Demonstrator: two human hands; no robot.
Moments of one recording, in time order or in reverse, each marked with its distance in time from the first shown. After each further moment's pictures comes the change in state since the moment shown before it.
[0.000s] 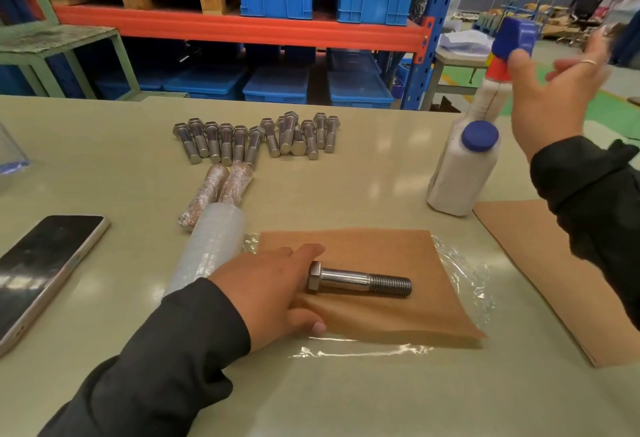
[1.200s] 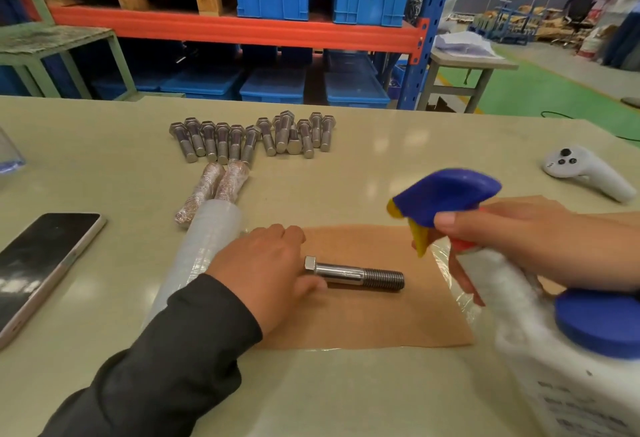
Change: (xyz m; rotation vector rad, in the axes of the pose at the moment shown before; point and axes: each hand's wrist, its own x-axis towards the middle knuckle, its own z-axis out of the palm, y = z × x) left_hand 0.005 0.010 -0.001 0.053 0.193 -0.119; right_hand -0.131 -0.060 -0.087 -0.329 -1.390 0.123
